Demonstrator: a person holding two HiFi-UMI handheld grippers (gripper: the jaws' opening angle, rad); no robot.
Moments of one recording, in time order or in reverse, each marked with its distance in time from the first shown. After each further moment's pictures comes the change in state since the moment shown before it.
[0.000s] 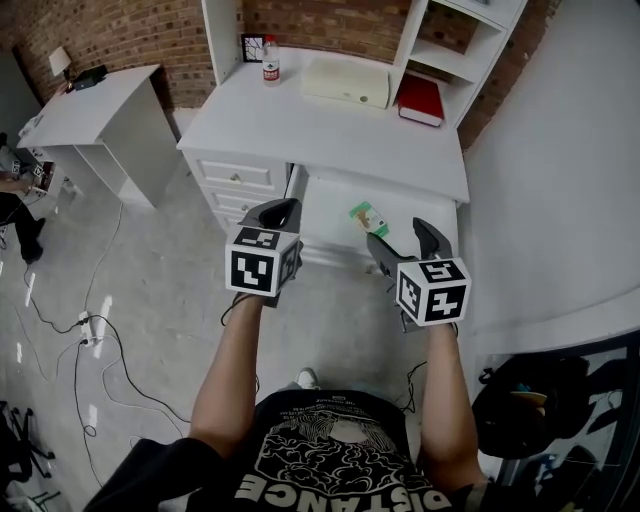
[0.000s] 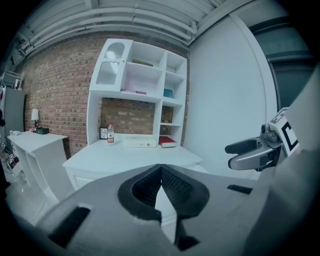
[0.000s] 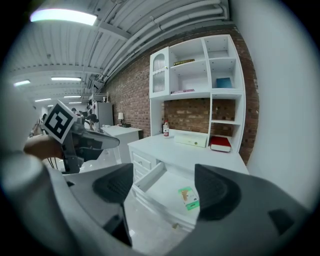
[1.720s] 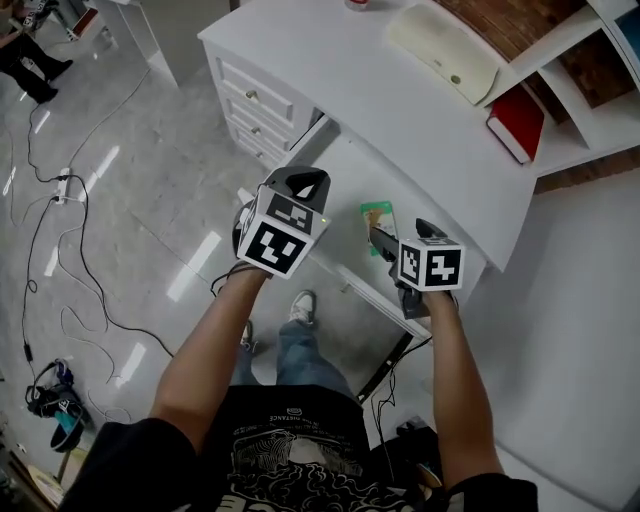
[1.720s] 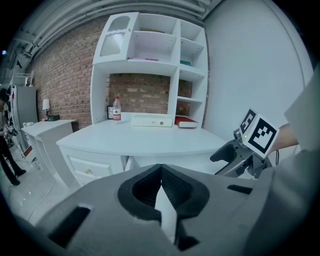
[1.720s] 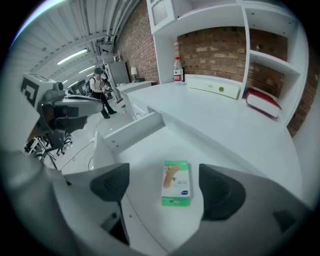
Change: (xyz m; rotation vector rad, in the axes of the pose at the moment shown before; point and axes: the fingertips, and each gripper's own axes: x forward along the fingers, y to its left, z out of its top) left arm 0.179 0.032 -0.097 -0.075 0.148 0.171; right arm 0.232 -0.107 -0.148 -0.130 0.523 0.312
